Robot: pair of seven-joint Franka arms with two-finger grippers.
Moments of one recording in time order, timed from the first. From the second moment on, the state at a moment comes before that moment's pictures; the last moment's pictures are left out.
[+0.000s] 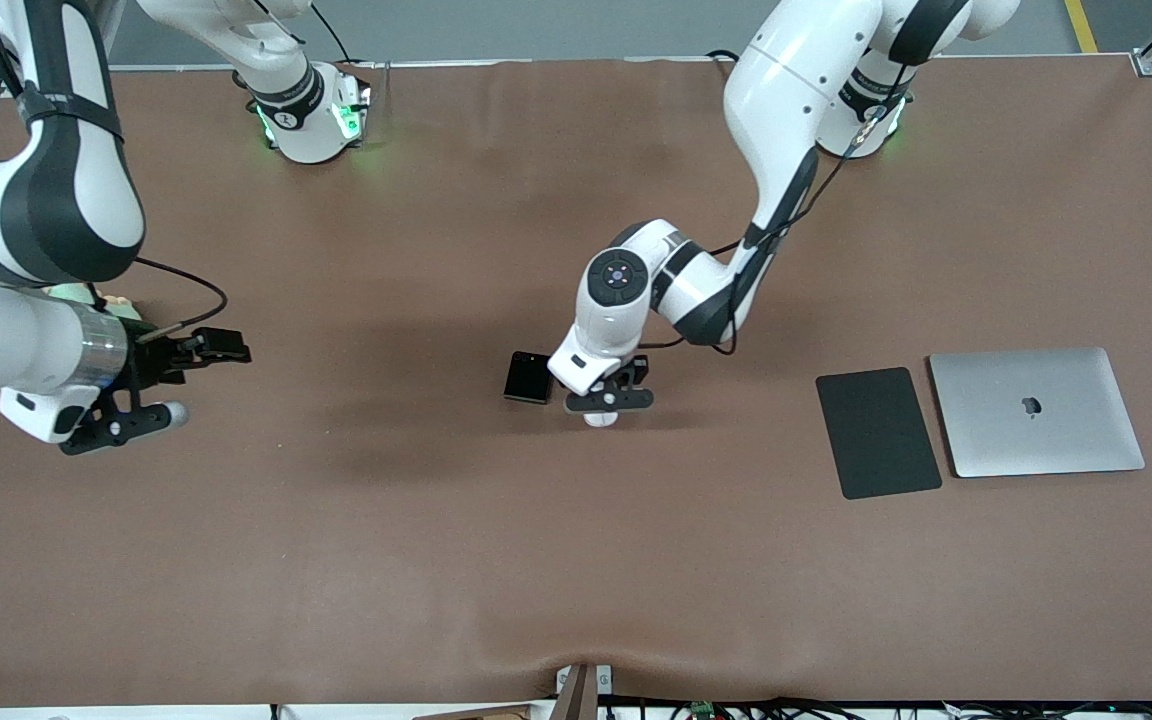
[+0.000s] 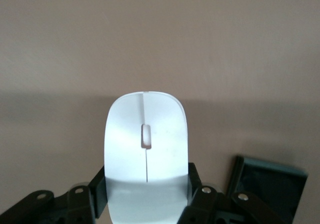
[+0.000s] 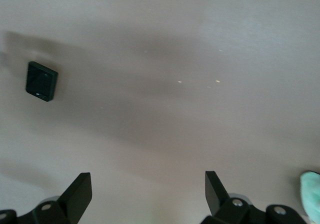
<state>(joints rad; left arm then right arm) -0.70 0.75 -0.02 -1.50 0.03 2.36 -0.81 0.10 0.36 -0.02 -1.45 0.17 1.58 -0.19</state>
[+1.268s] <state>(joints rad) -0.13 0.49 -0.02 -1.66 0.03 2.16 -0.19 0.47 0.55 -0.01 -1.46 0.21 1.93 0.32</state>
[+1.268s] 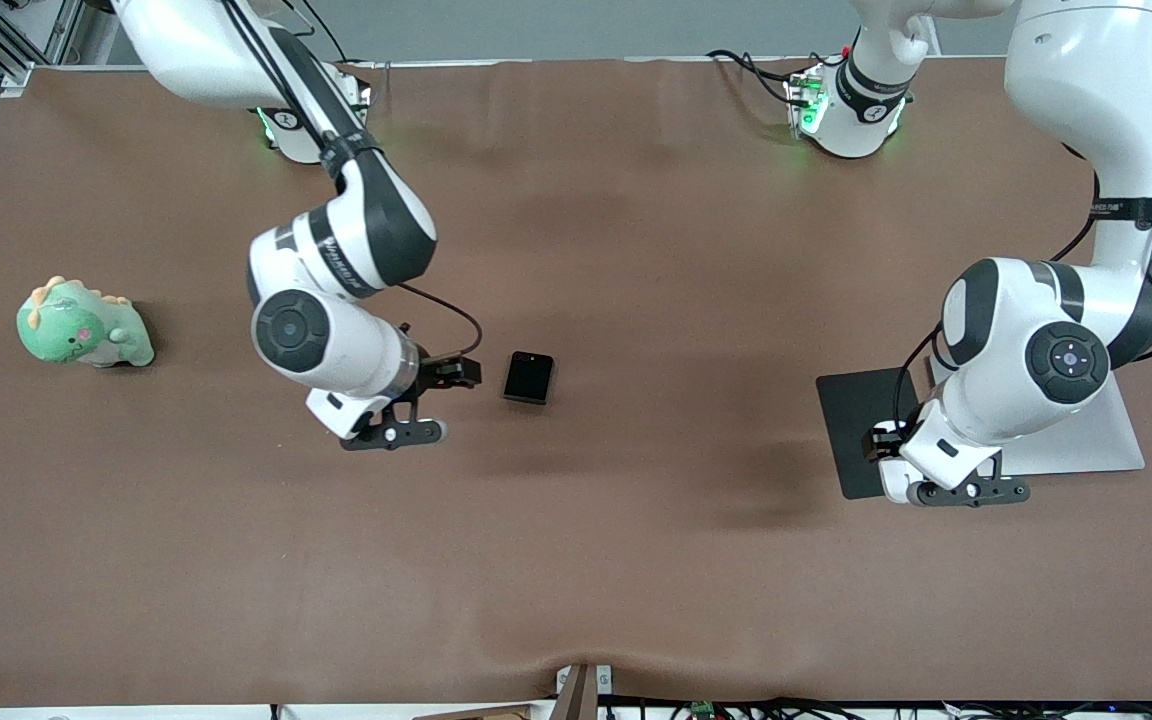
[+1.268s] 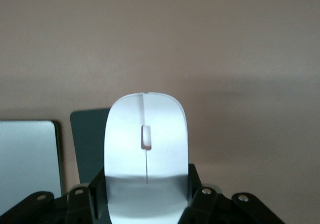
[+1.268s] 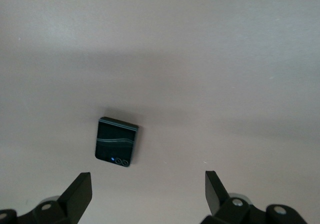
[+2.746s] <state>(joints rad) -0.08 0.58 -0.02 -1.95 0.11 2.55 -0.19 0.64 0.75 -0.02 -1.55 0.20 2.21 0.64</state>
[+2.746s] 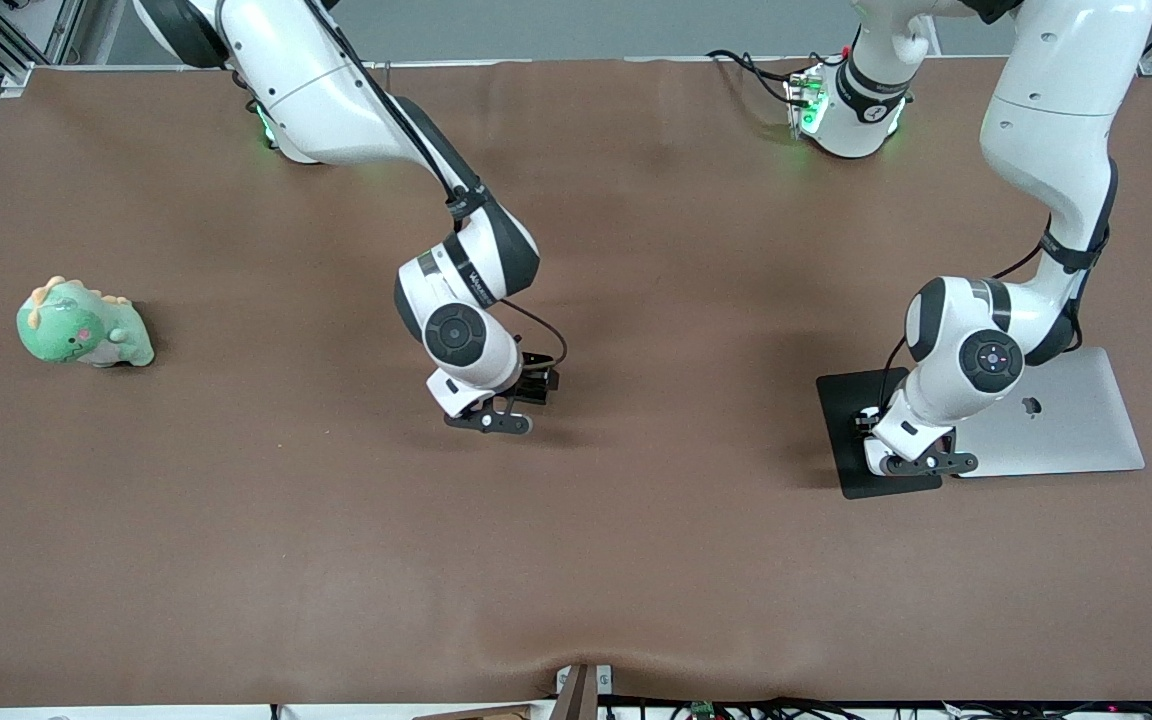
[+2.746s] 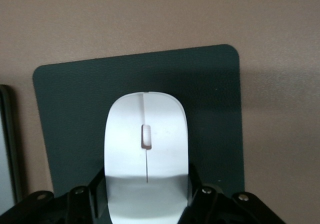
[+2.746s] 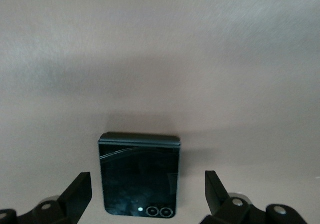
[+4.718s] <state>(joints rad) -0.06 0.07 -0.04 -1.46 0.10 1.61 -0.11 0.54 0.71 -0.04 -1.51 0.16 2.09 0.74</state>
